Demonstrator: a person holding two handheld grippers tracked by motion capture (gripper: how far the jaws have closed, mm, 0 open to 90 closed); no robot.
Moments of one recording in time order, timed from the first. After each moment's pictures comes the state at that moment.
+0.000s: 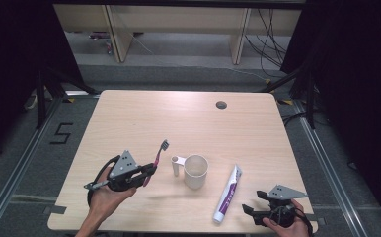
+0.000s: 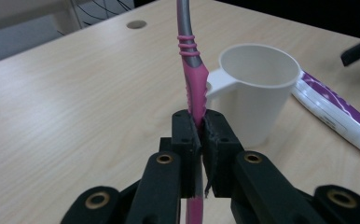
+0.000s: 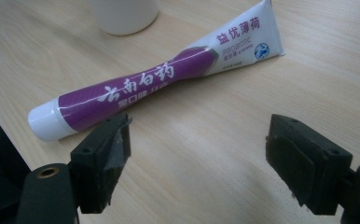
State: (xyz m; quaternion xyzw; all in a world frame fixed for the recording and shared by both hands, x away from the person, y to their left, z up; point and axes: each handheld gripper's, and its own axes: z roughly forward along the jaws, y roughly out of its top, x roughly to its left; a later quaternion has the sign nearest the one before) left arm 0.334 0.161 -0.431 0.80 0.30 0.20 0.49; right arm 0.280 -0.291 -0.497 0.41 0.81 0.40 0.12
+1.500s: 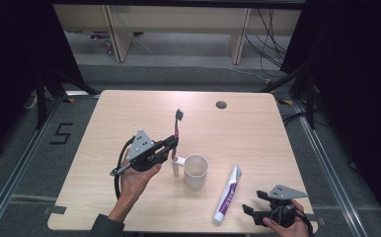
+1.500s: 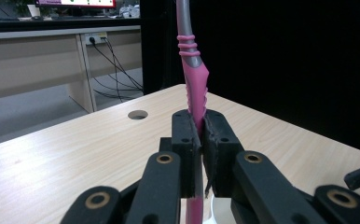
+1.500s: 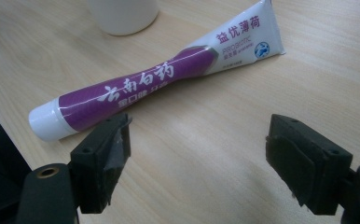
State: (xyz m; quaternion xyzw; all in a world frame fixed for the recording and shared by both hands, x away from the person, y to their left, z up) left arm 0.366 0.104 -0.403 0.70 0.30 0.24 0.61; right arm 0.280 -0.292 -0.498 0.41 0.81 0.41 0.12
